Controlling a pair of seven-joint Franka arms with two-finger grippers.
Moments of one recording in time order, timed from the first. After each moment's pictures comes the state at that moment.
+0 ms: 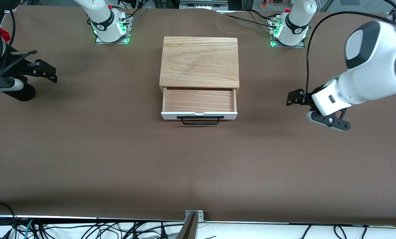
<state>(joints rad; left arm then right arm) -0.14 0.27 -0.05 -1.54 -0.20 1.71 0.08 0.12 0.05 -0.05 -1.56 -0.01 1.54 0.00</state>
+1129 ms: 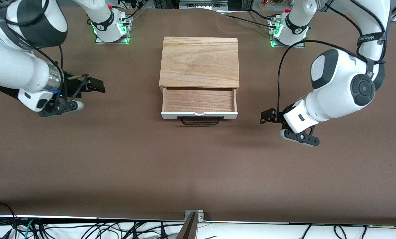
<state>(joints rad) -0.22 0.41 -0.05 -1.54 -0.31 1.96 0.01 0.24 0.23 -0.03 -1.54 0.22 1.58 -0.01</state>
